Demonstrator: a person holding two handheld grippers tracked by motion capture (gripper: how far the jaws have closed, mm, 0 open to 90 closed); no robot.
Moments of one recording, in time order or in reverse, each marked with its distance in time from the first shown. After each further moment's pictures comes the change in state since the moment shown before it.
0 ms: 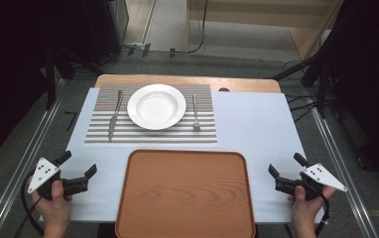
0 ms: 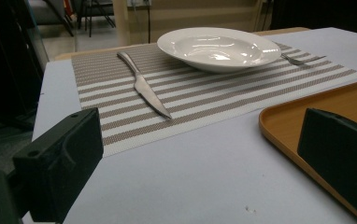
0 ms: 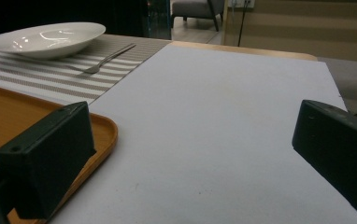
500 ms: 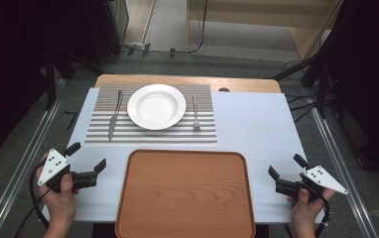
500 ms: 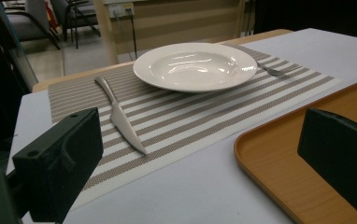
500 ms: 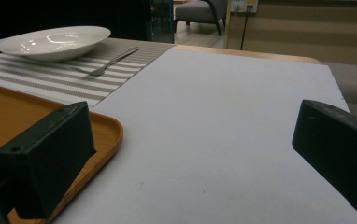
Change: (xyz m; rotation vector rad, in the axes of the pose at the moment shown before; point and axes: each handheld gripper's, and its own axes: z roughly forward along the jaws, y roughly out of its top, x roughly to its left) left arm -0.020 0.030 0.014 0.000 -0.053 0.076; right arm 0.001 -0.003 -0.003 -0.021 0.012 -0.003
